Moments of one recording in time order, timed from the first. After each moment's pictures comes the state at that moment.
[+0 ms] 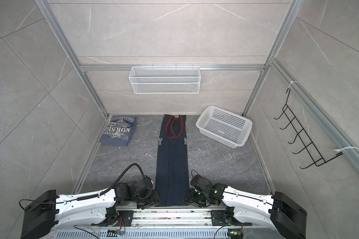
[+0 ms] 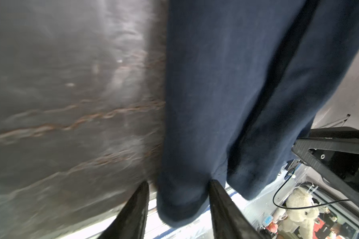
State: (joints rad) left arm -1.15 1.06 0.38 -0.39 0.24 -1.32; right arm 1.01 1.04 0.32 -0.30 -0.32 1.27
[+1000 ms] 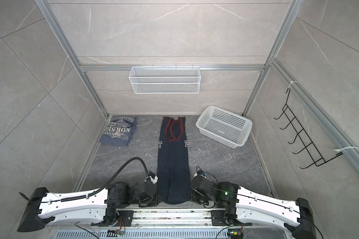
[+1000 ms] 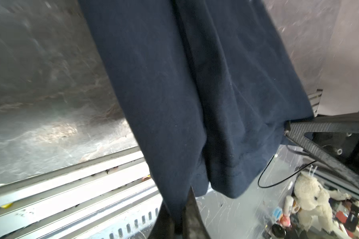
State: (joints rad) left arm -1.36 0.97 0.69 -0.68 -0.05 -1.33; right arm 1.18 0.82 0.63 -0.75 -0.02 1.32
